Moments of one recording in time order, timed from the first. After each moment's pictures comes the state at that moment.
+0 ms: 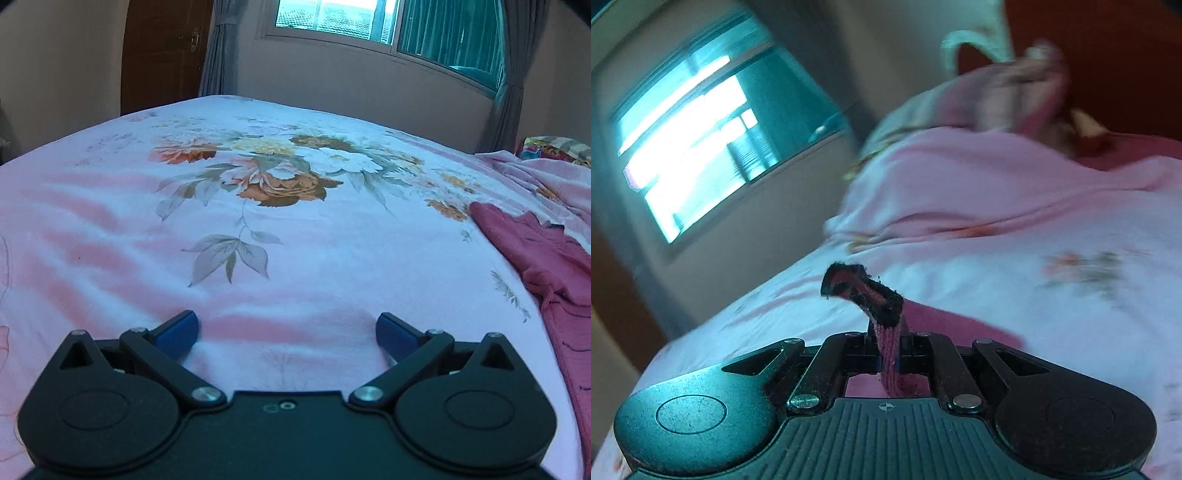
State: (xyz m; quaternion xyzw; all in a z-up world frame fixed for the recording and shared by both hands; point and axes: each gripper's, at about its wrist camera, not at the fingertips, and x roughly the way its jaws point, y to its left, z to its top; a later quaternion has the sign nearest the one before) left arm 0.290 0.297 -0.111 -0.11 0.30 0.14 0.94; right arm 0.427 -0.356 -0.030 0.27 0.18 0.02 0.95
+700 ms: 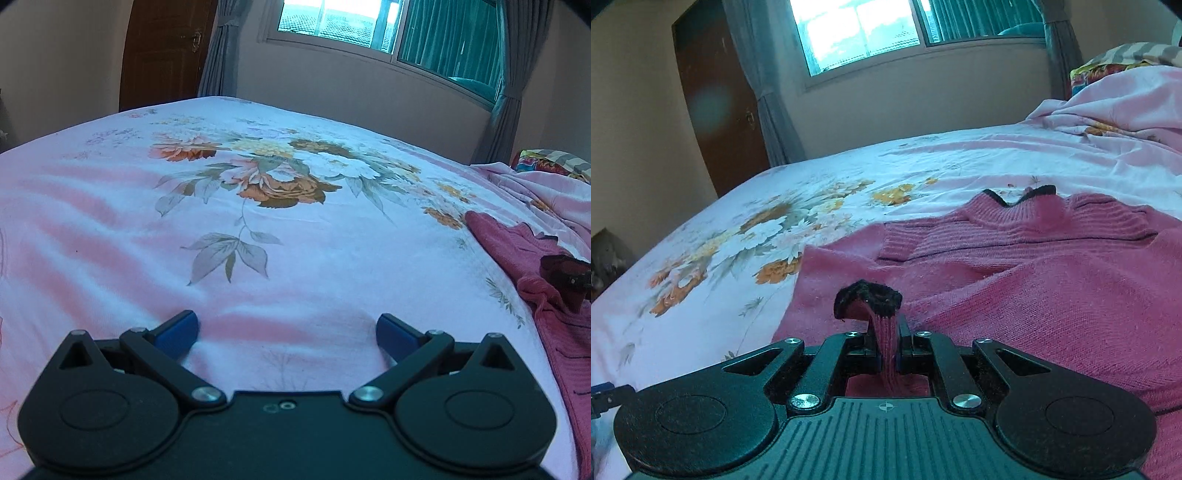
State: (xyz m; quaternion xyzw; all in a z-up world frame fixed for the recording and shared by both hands) left arm 0.285 0.302 -0.114 -0.13 0.29 0.13 0.94; right arm 0.444 -0.034 -0.103 0.09 0.29 0.24 0.92
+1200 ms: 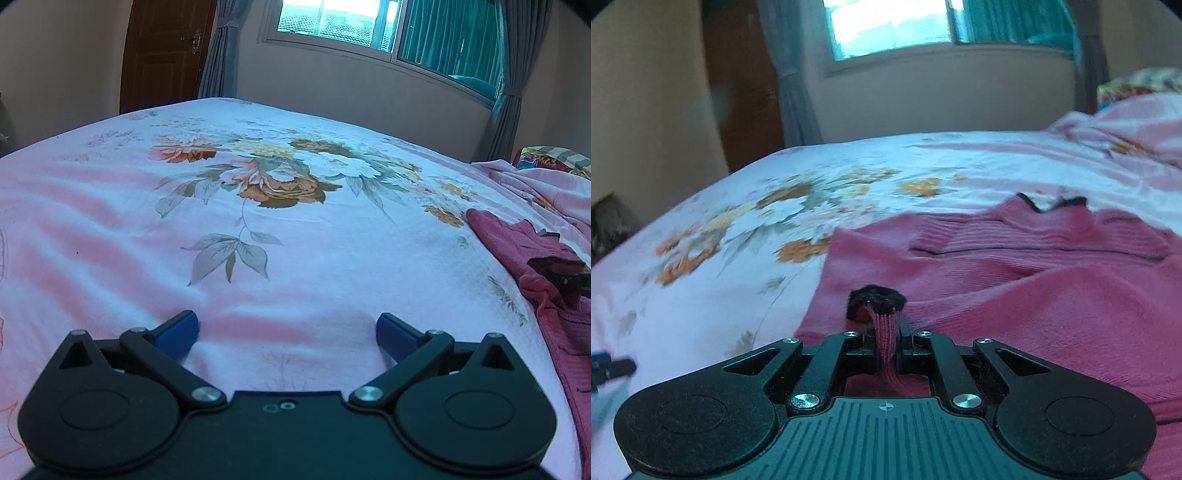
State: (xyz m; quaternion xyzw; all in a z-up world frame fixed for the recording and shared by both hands) left arm 0.286 0.301 -0.114 -0.12 0.29 0.13 0.94; right arm 0.437 0.001 -0.101 0.03 0.28 0.26 0.92
